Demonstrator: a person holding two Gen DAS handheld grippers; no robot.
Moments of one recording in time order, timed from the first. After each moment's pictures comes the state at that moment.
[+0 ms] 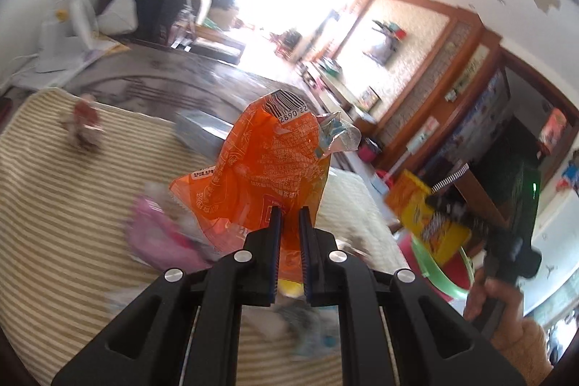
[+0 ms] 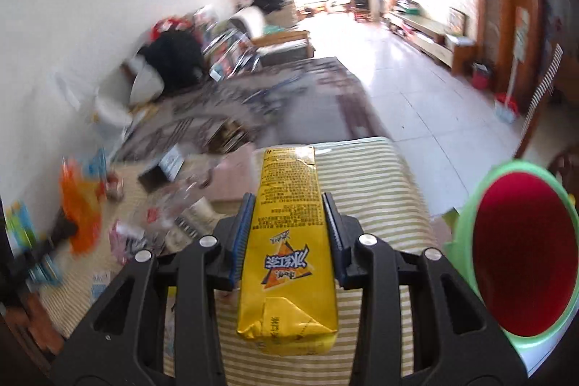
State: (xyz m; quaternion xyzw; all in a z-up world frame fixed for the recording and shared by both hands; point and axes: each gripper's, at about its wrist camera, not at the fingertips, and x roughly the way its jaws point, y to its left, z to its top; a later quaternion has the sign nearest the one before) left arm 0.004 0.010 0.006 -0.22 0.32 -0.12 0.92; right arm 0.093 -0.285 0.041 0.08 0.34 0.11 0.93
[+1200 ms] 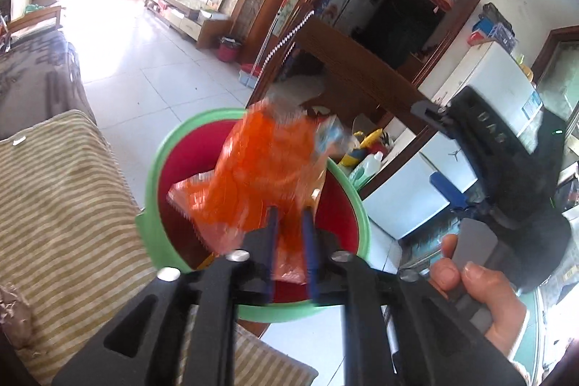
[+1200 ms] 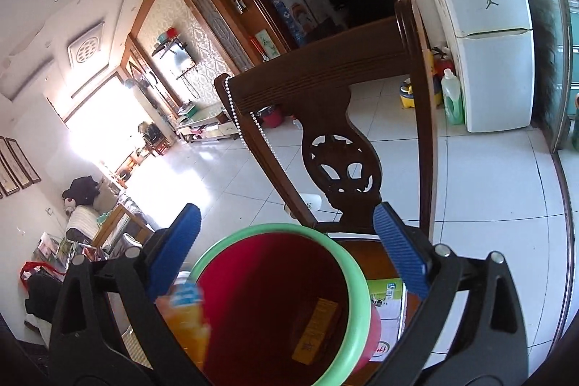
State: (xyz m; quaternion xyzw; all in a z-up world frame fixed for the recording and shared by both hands) left arm 0.081 -0.349 -0.018 -0.06 0.42 -0.40 0.82; right arm -0.011 -0.567 0.027 0.33 0.16 -0.30 0.88
